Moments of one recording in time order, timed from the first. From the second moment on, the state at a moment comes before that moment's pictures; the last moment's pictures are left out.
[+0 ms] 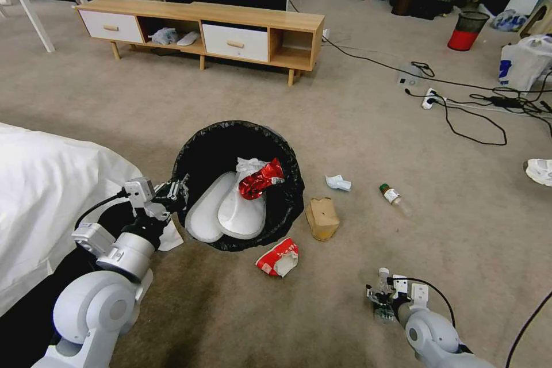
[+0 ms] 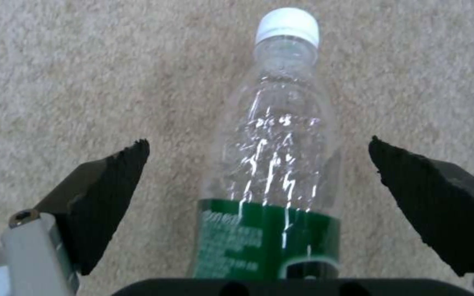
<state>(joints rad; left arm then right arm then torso) 1.36 -1.22 -0.63 -2.23 -0.76 0.29 0.02 -1.27 1.02 0.27 1.43 0.79 -0.34 0.26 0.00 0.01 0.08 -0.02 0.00</state>
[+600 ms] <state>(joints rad) 1.36 -1.22 -0.63 -2.22 -0.76 0.29 0.02 -1.27 1.03 0.29 1.39 0.77 -0.32 0.22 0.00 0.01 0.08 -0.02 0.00</state>
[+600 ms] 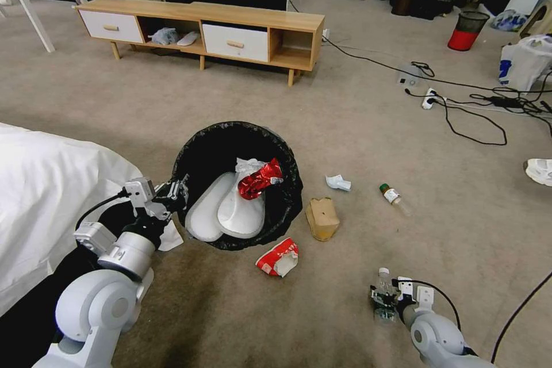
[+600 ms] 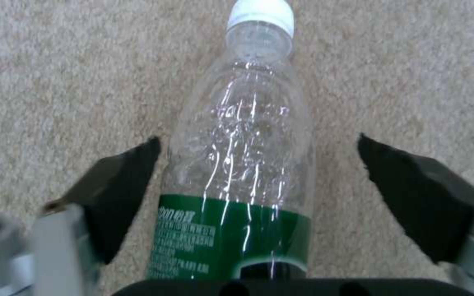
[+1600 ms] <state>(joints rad) 1.35 -1.21 -0.63 -2.22 -0.77 0.29 0.00 -1.31 1.02 0.34 1.44 0.69 -0.27 0.20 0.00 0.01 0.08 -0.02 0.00</state>
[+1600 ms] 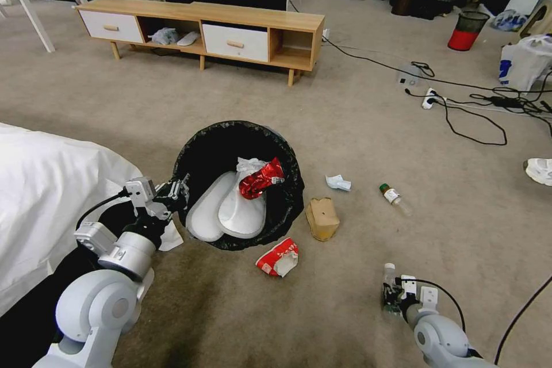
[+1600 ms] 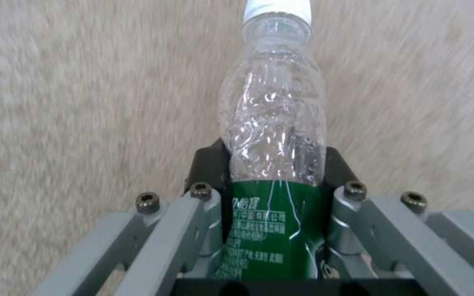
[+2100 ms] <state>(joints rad) 1.34 -1.19 -0.63 -2.21 -0.82 0.33 -0.04 -1.39 0.97 0.55 1.77 0.56 -0.11 0.08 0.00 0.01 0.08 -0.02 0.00</state>
